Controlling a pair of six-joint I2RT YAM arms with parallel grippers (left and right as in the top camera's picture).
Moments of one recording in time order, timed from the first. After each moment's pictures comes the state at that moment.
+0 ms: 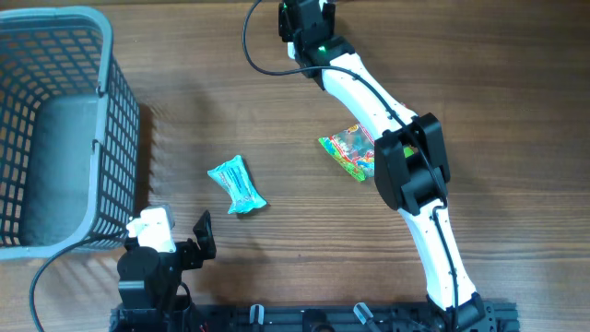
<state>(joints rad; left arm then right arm) 0.01 0.01 0.28 -0.83 0.01 -0.20 0.49 2.50 2.19 -0.23 0.39 0.25</state>
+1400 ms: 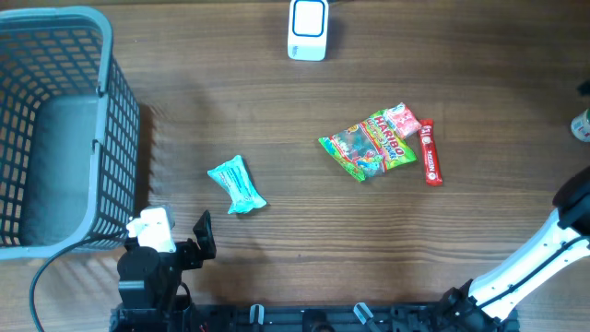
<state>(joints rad) 0.01 0.01 0.28 -0.83 0.01 -0.20 -0.71 2.29 2.06 -0.93 -0.01 0.36</state>
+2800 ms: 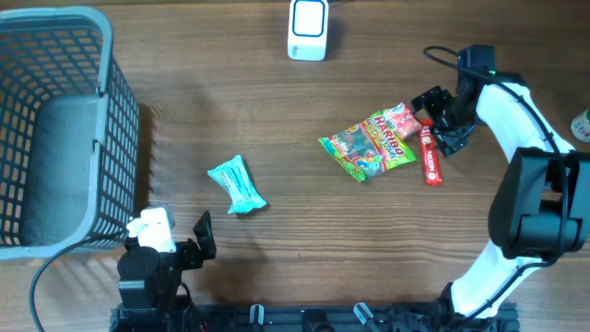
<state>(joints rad) 0.01 0.01 0.28 -0.83 0.01 -0.20 -0.09 1.95 1.37 -0.83 -0.21 0.92</state>
